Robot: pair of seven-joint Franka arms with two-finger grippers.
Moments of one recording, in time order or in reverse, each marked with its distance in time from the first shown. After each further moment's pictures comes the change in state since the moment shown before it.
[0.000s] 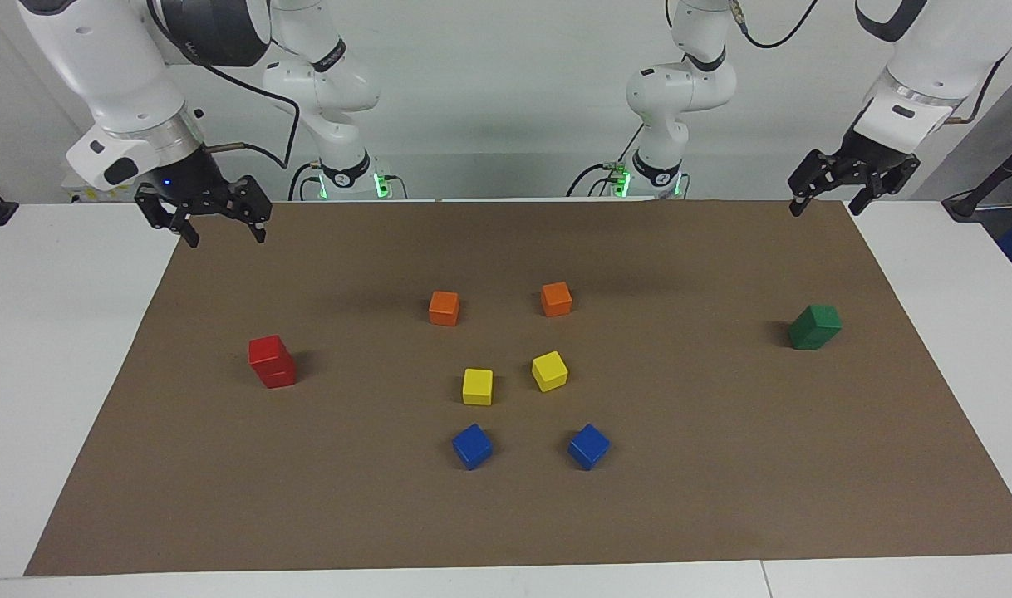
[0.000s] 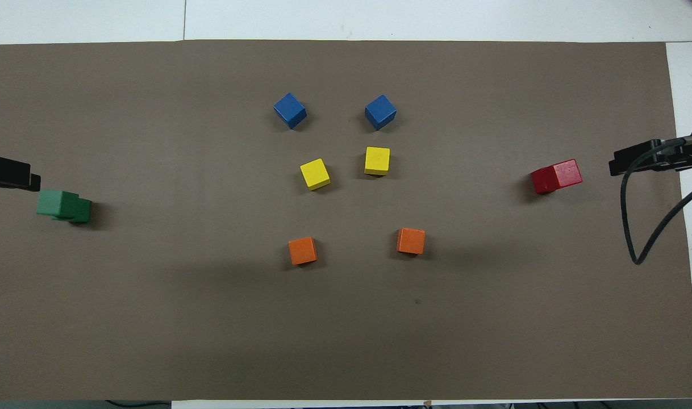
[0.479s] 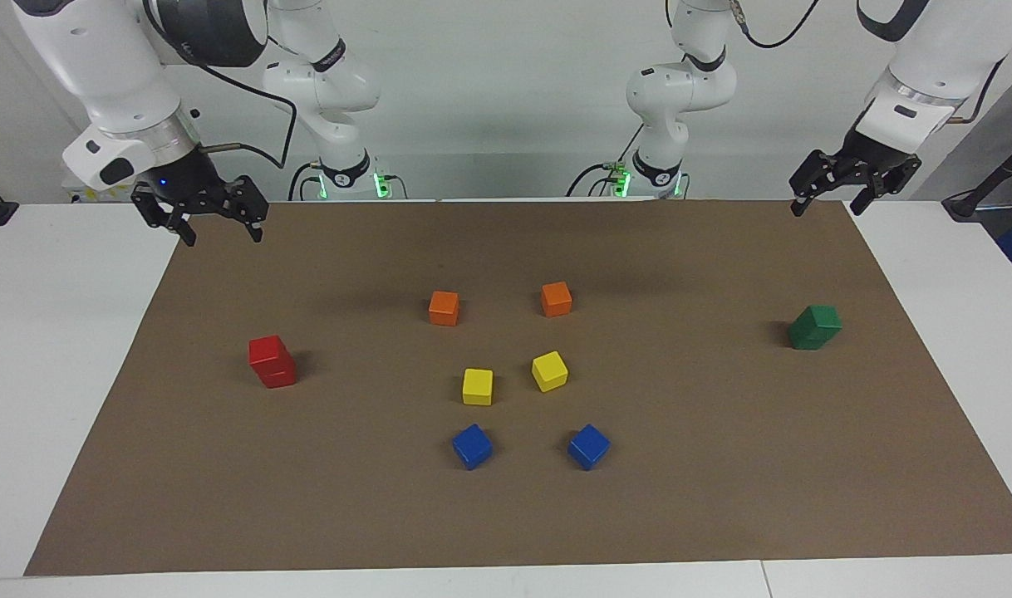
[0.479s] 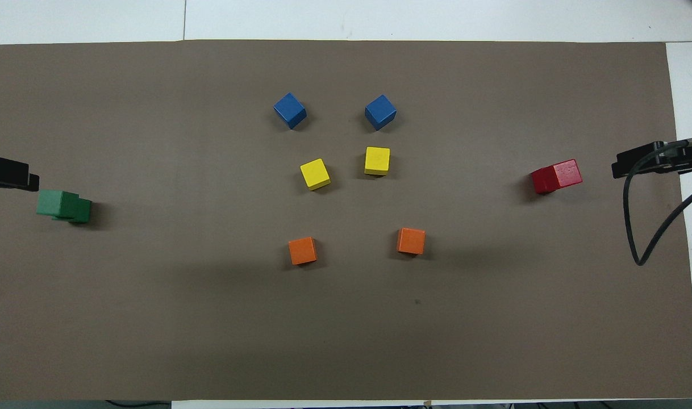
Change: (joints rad) left arm 0.000 0.000 0.003 0.000 0.000 0.001 0.000; right arm -0.001 0.000 -0.006 -0.010 -0.003 -0.007 0.000
